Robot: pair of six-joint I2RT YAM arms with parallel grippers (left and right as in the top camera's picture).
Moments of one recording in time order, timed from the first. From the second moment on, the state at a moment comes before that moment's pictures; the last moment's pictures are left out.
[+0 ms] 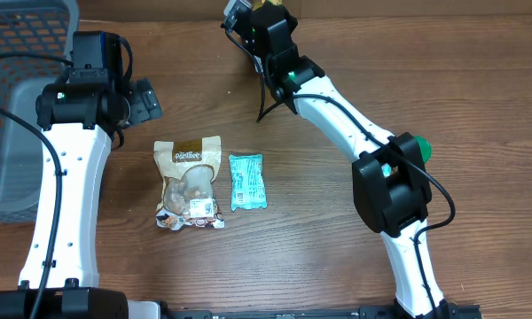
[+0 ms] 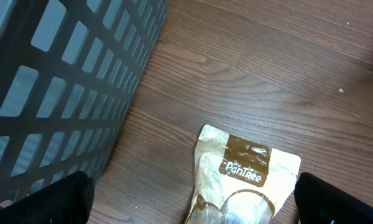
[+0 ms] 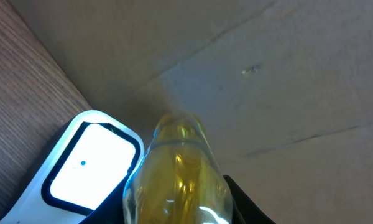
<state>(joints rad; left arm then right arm) 0.01 1.57 1.59 -1.10 -0.23 -0.35 0.53 2.32 1.99 -0.01 0.39 -0.80</state>
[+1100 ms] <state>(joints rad) 0.01 1.57 1.59 -1.10 -0.23 -0.35 0.53 2.40 1.99 0.04 0.42 -0.74</state>
